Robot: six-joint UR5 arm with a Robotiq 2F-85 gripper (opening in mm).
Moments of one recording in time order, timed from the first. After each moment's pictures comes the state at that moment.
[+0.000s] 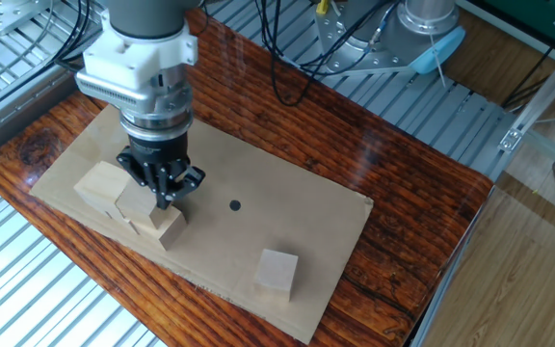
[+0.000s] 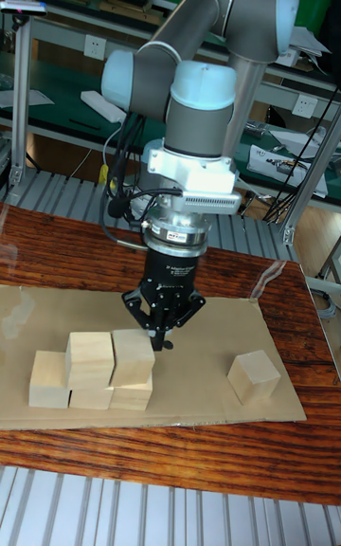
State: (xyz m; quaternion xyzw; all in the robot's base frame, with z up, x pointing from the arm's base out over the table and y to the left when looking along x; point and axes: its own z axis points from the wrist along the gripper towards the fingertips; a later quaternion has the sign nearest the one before) arm 0.635 0.006 0.114 -0.16 0.98 0.00 0.13
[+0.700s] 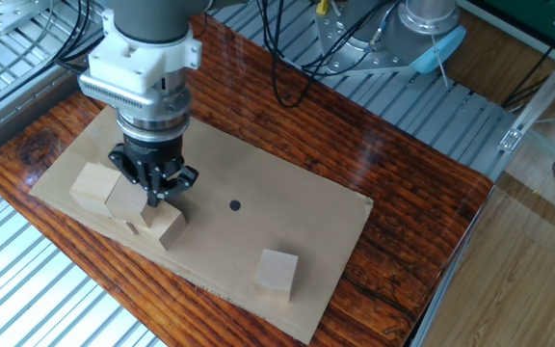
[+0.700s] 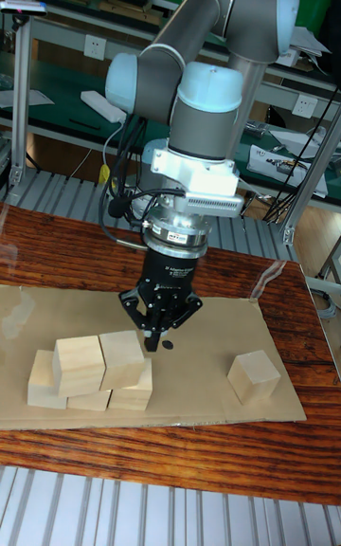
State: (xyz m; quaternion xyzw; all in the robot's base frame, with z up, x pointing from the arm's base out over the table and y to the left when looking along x) arm 0.633 0.010 0.113 -0.13 0.98 0.01 0.13
